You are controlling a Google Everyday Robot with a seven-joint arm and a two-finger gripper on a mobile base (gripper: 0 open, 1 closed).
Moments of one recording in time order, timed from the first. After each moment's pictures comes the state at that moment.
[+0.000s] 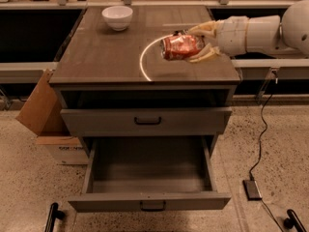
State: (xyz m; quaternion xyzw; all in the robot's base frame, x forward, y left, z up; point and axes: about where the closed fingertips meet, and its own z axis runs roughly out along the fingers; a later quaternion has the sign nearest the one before) arm 0.686 -0.129 0.927 -0.66 0.46 0.06 0.59
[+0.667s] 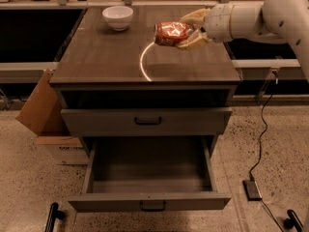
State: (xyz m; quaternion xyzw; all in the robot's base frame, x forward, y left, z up) arm 0.743 -0.106 0.940 -0.62 0.52 0.06 0.58
